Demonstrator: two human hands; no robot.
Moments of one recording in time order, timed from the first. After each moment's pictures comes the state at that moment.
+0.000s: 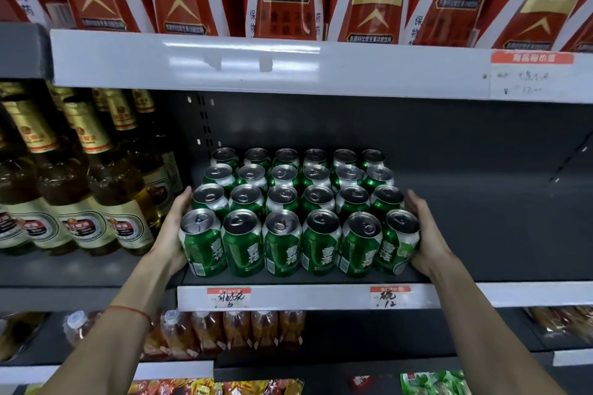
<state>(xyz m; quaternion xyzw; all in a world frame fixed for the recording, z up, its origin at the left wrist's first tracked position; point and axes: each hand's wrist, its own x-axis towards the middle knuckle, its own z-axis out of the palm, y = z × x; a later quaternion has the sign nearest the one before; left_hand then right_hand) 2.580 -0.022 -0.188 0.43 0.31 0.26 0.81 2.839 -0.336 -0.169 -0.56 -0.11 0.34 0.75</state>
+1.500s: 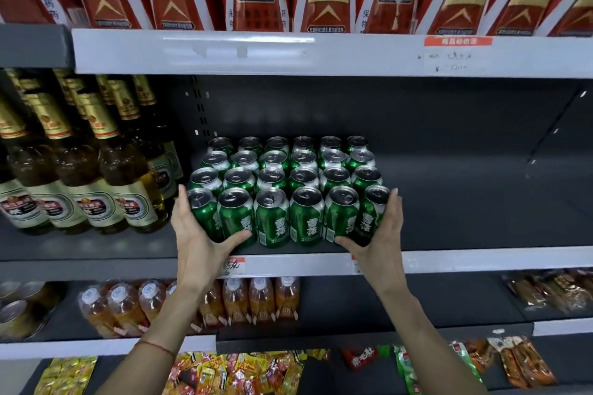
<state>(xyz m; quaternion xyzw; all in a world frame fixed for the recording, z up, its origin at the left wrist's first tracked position) 2.557 -0.122 -0.220 0.78 0.35 0.42 0.31 2.754 -0.354 -0.221 -0.82 -0.28 -0.03 0.51</state>
